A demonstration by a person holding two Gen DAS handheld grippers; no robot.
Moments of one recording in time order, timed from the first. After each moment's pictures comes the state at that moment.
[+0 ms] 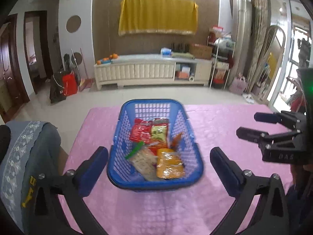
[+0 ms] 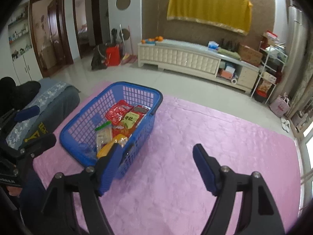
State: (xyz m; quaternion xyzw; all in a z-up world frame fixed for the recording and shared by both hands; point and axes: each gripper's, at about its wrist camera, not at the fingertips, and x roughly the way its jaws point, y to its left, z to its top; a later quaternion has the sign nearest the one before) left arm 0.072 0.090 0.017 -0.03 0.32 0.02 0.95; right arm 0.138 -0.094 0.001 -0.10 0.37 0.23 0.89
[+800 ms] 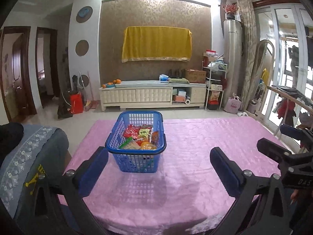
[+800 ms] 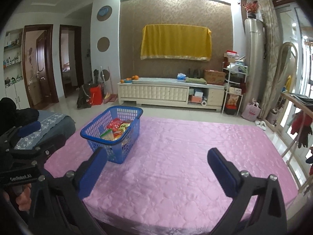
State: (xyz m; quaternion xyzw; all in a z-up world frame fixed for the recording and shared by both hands) left arm -0.063 0.023 0.037 -0.02 0.23 0.03 0.97; right arm -0.034 -0.161 0.034 -0.04 0.24 0.15 0.96
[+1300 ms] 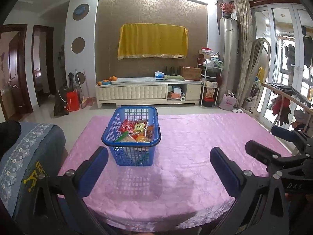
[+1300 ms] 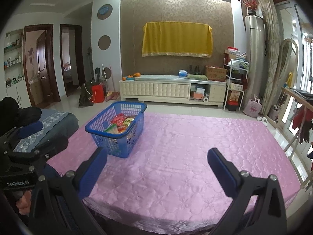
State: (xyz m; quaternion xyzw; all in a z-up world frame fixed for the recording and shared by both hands) left arm -0.075 0.027 0.026 -0.02 0.24 0.01 0.97; right arm -0.048 -0.155 0.022 -0.03 0.25 0.16 0.96
